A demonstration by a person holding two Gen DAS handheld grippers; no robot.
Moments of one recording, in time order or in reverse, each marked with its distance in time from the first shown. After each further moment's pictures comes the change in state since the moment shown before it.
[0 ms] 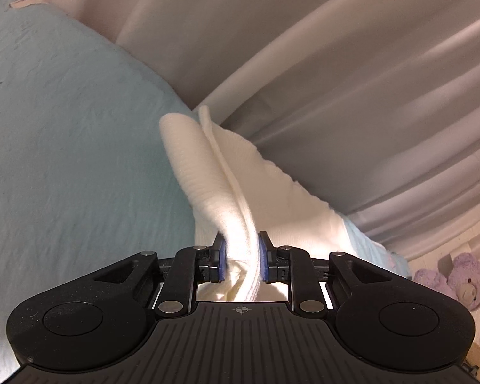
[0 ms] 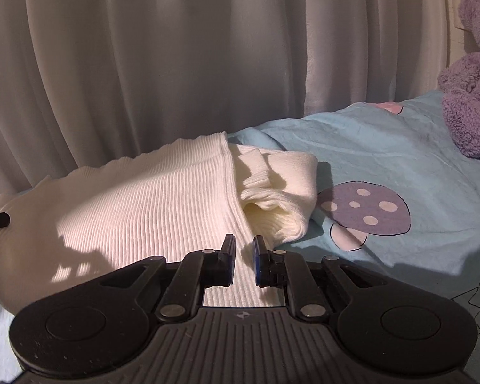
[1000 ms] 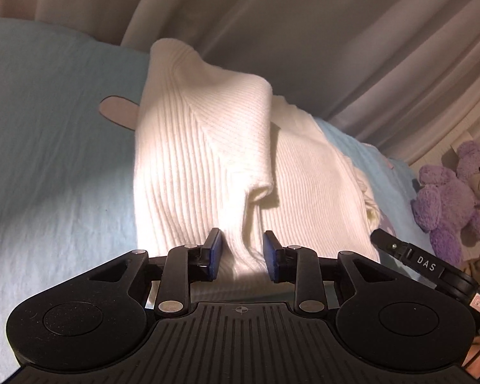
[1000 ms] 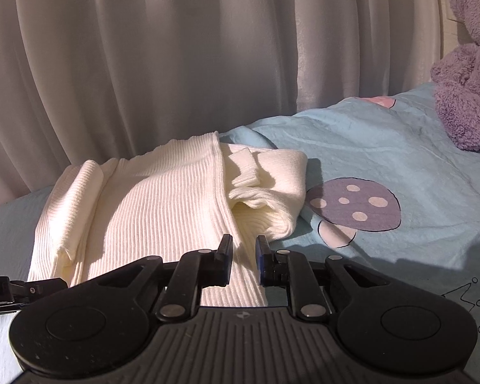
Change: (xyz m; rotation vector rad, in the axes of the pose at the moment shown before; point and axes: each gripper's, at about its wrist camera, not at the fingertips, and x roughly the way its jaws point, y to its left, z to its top) left arm 0.043 -0.056 -0.088 0.278 0.144 -0.006; right arm 0.000 -0.001 -0.001 -0.001 0.023 0.013
